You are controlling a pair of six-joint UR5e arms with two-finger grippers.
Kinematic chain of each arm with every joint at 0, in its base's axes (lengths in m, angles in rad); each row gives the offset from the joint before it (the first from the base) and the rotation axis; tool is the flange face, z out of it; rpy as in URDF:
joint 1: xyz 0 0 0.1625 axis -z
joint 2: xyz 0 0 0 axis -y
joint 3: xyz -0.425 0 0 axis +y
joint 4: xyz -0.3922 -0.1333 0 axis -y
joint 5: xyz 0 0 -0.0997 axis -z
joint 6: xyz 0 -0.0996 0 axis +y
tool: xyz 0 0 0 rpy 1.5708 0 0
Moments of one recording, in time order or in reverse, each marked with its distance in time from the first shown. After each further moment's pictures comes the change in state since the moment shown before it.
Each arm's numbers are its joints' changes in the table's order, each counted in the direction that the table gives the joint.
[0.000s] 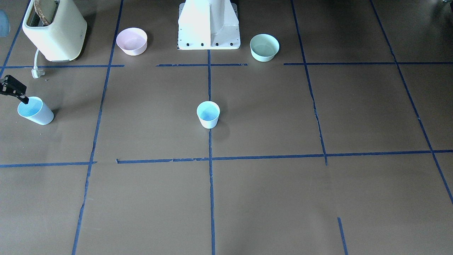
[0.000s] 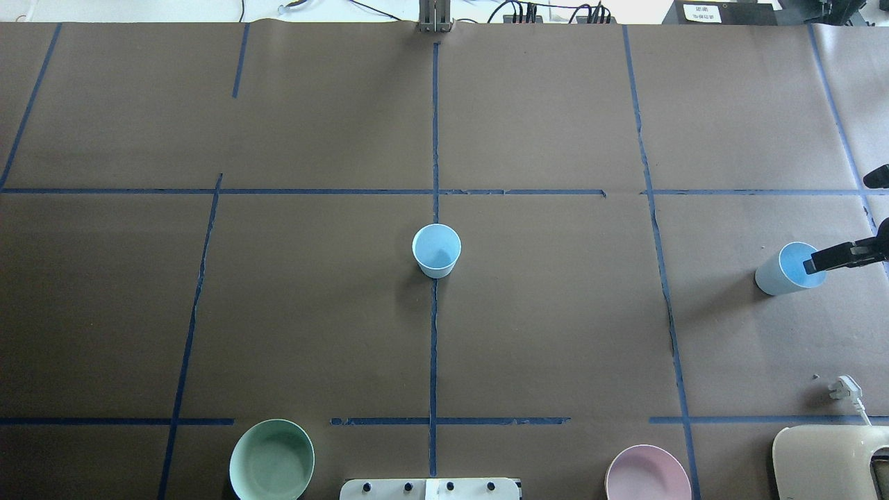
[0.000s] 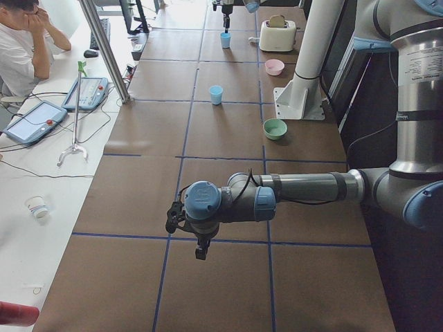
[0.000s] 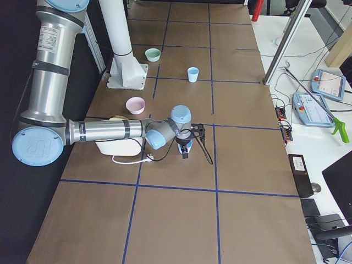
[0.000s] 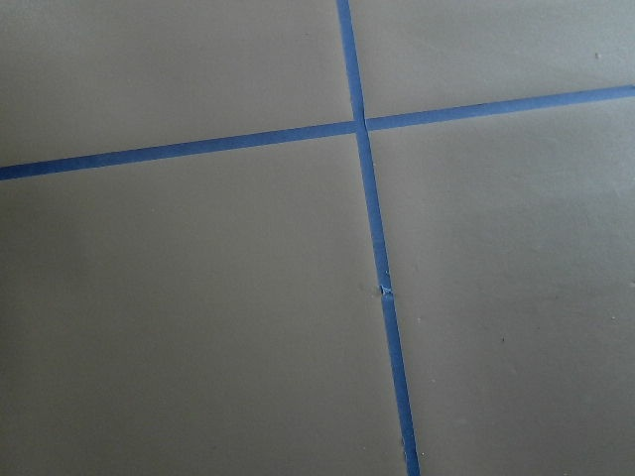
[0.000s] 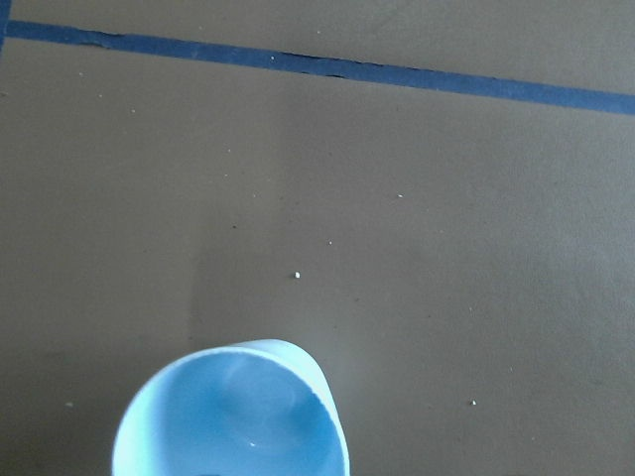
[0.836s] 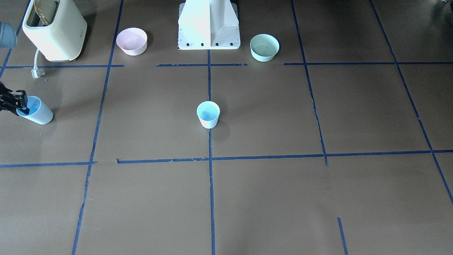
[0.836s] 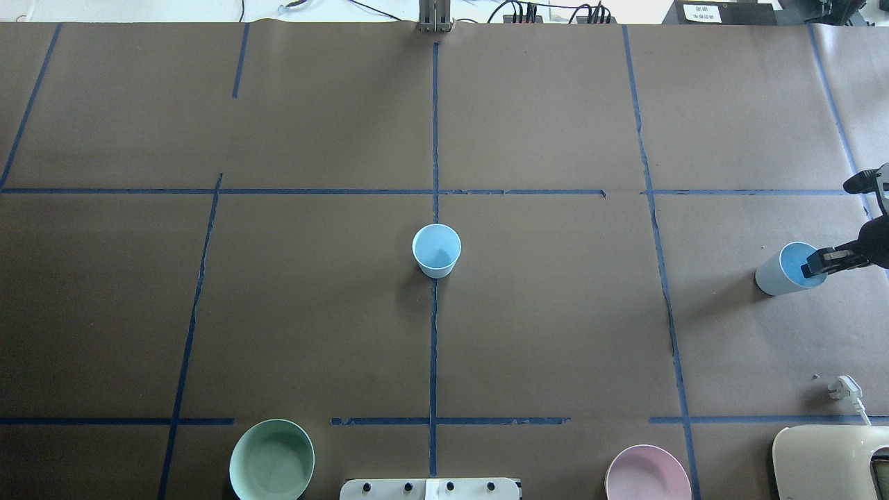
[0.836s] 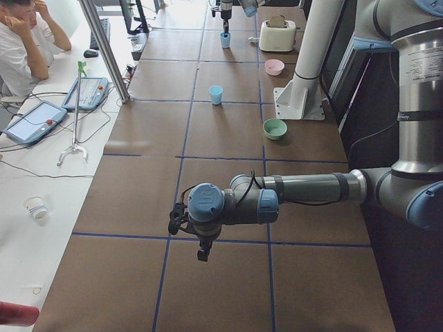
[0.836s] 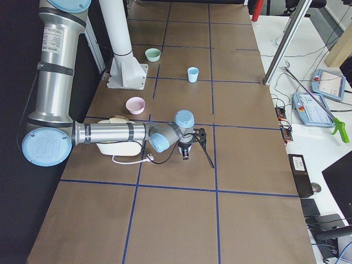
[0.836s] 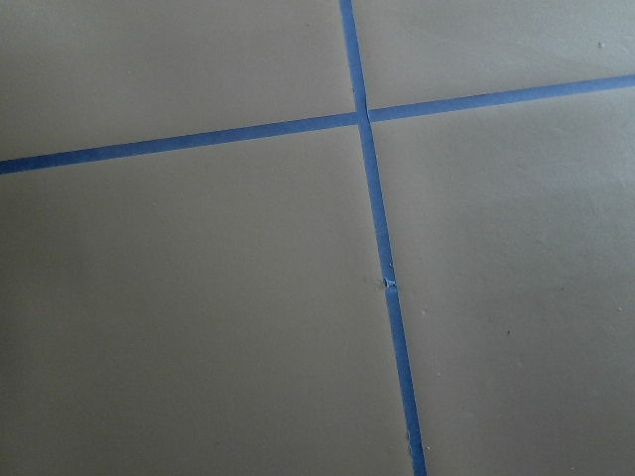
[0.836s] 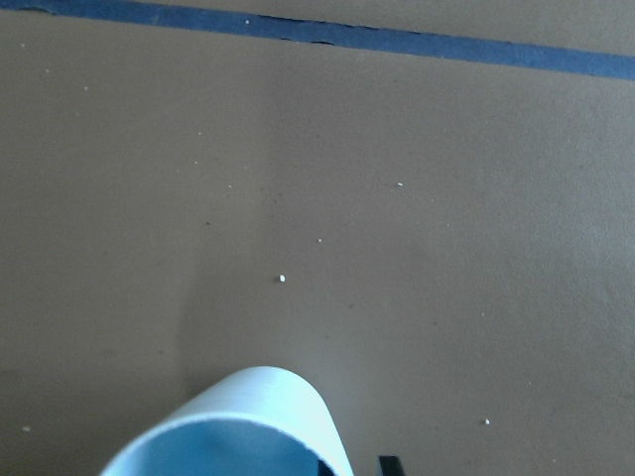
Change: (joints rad) left arm 0.000 0.011 0.000 -0.015 0.000 -0.002; right arm 0.023 0.040 0.065 0.001 0.007 -0.016
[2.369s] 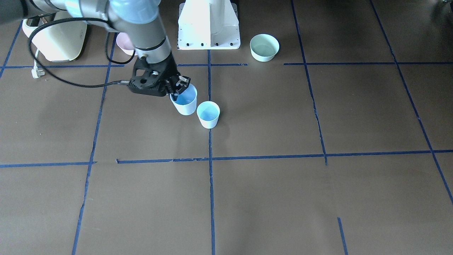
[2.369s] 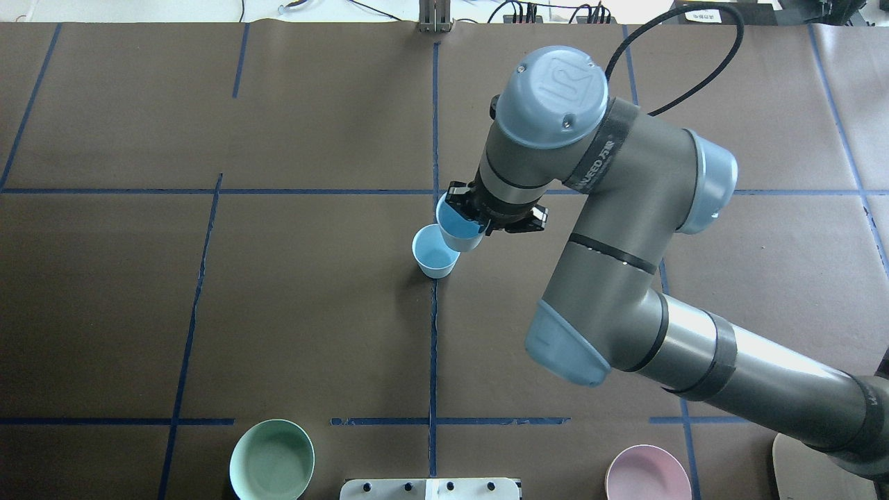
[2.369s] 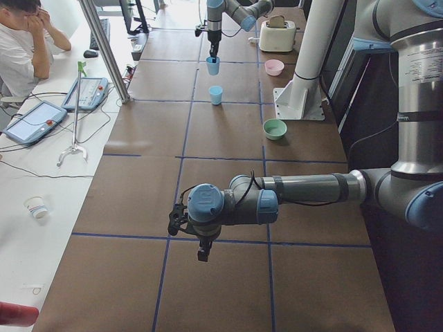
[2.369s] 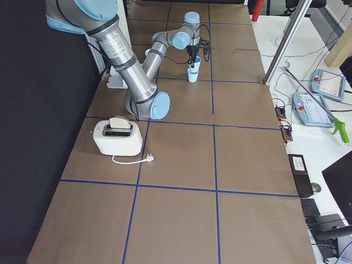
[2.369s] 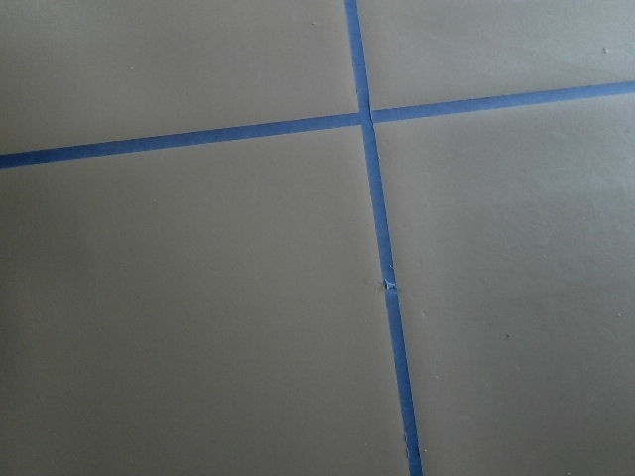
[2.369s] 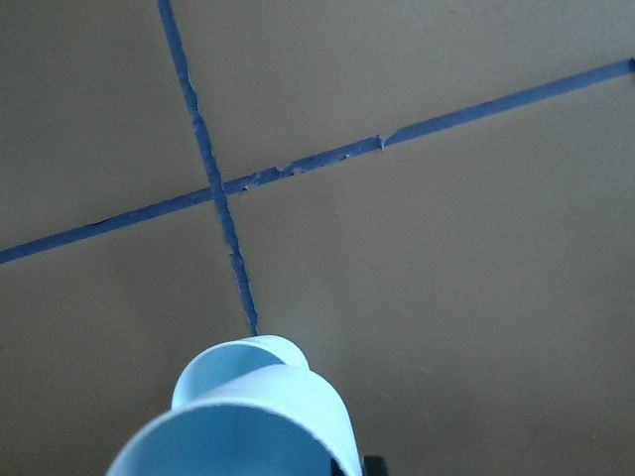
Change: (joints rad) left arm -0.002 -0.001 0.000 0.000 -0.001 0.024; right arm 0.456 0.920 -0.116 -0.782 -0.326 -0.859
